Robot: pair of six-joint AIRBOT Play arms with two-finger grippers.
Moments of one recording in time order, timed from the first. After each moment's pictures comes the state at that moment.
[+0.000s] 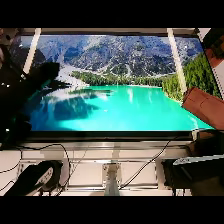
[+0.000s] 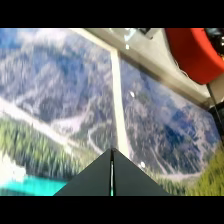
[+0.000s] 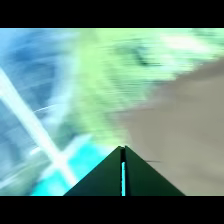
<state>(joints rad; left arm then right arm) -0.10 -0.86 0.92 -2.27 0.38 1.67 -0.95 -1.76 2.06 -0.92 1.54 1.59</state>
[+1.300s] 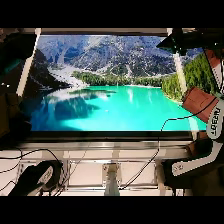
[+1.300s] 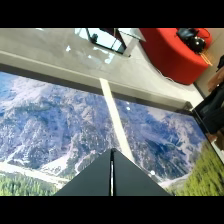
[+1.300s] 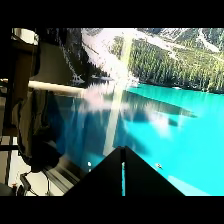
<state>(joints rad) -0.01 -0.81 1.21 -2.23 0.67 1.72 -0.12 -1.67 2.06 -0.70 1.49 1.58</state>
